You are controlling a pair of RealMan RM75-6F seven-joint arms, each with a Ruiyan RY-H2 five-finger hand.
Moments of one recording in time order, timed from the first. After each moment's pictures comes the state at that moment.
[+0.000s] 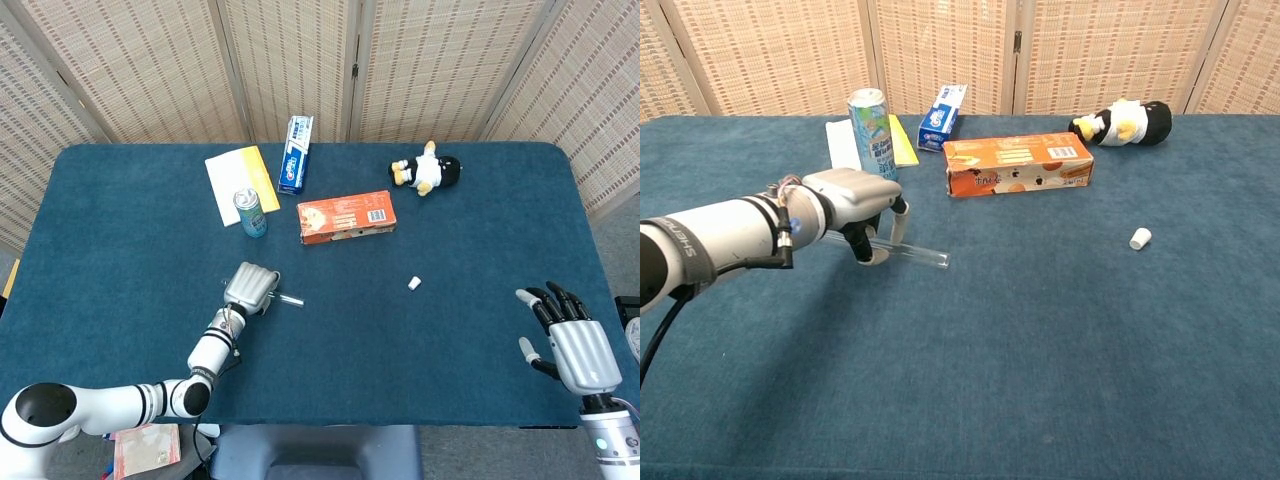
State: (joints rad) left arm -1.00 -1.76 -0.17 -1.28 0.69 0.90 0.78; right arm 0.10 -1.08 0.03 -1.71 -1.55 1.46 -0.11
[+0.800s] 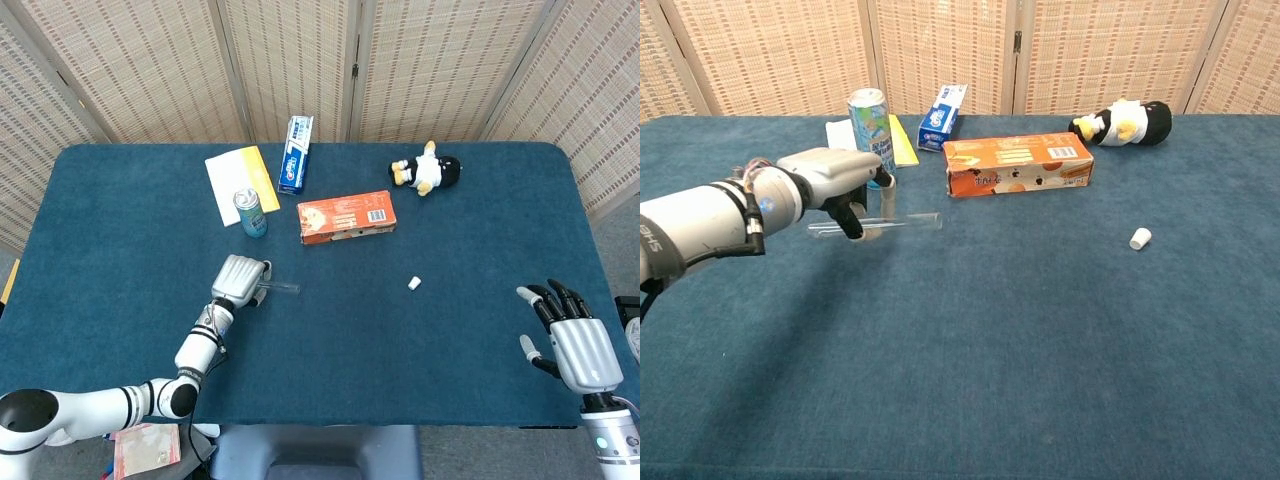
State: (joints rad) left arm -0.93 -1.70 -0.20 -1.32 0.82 0.95 0.57; right arm 0.11 -1.08 0.05 -1.72 -1.55 1.46 -0.14
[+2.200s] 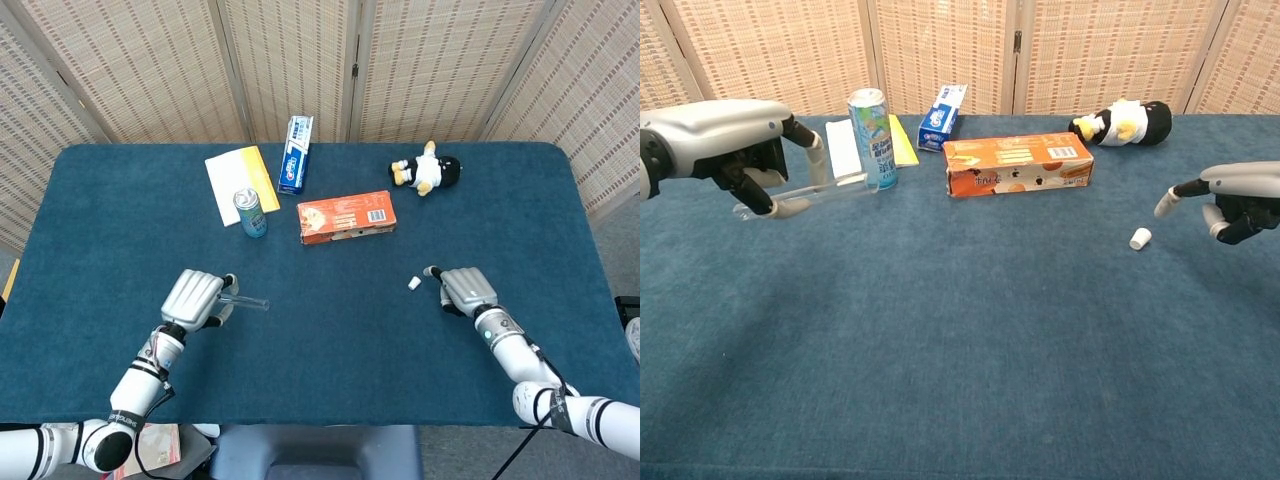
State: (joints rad) left arm -0.74 -1.37 -0.12 -1.80 1.00 1.14 0.55; right arm 0.68 -1.29 0.13 -1.49 -0.87 0.67 -0.36
